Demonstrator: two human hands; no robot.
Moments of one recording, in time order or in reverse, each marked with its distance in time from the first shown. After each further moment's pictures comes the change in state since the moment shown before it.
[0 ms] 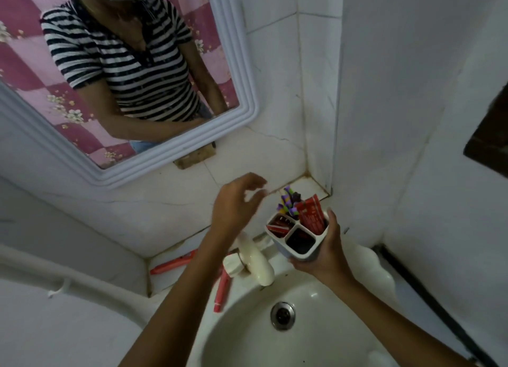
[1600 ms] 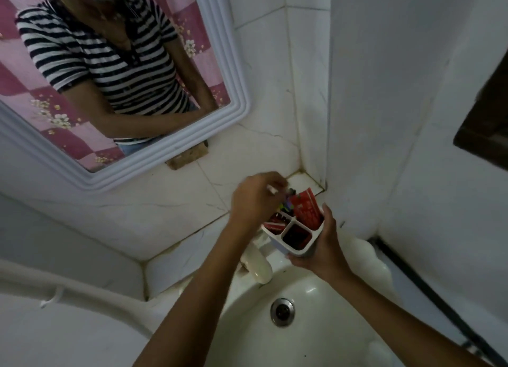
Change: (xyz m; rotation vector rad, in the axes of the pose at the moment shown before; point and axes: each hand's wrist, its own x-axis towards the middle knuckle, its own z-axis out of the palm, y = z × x) left_hand 0.014 0.041 0.022 0.091 -0.171 -0.024; right_hand -0.001 -0.005 -0.003 0.077 -0.014 -0.073
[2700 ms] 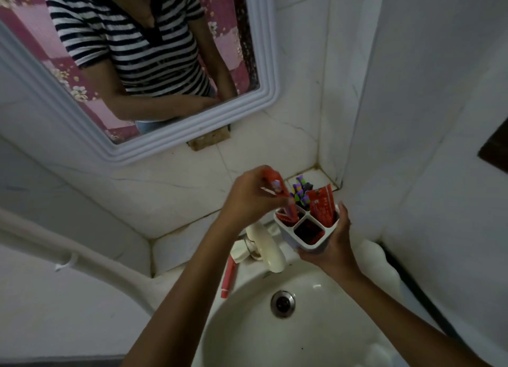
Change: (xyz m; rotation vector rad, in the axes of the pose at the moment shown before) left_hand -0.035 -0.017 -0.042 -0.463 -0.093 -0.238; right_hand -0.002 0.008 0.008 -0.062 0.011 0.072
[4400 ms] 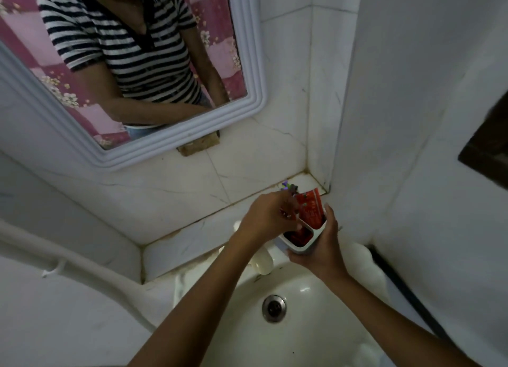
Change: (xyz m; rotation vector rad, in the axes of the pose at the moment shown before) left_hand 0.001 0.005 0.054 0.333 -0.155 0.059; right_hand -0.001 -0.026 -0.010 0.108 -0.065 0.046
